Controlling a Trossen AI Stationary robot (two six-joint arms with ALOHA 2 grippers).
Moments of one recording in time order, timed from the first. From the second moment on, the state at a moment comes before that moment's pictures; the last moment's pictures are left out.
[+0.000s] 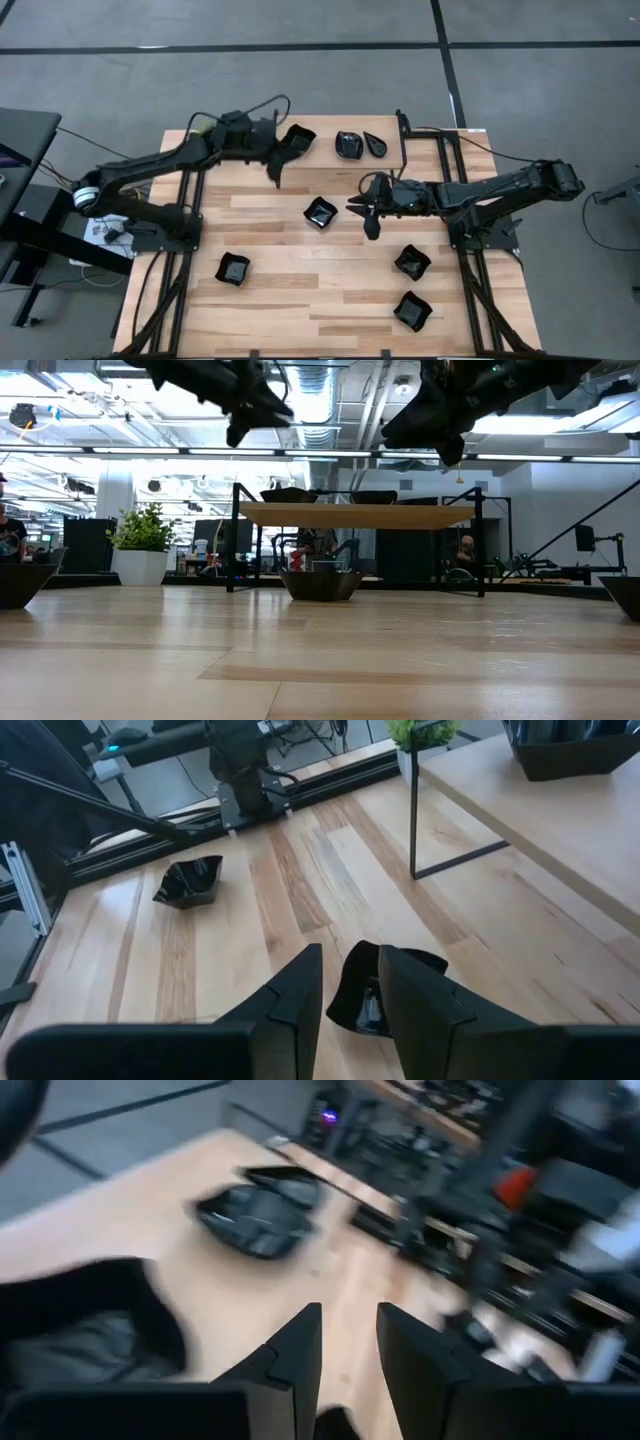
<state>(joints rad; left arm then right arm) 0.44 1.23 0.98 -0.10 0.26 -0.26 0.06 1.15 0.68 0.11 0.24 0.33</state>
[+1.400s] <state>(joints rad) -0.38 0.86 0.46 -0.58 0.12 -0.37 0.07 1.15 0.68 0.08 0.23 0.25</state>
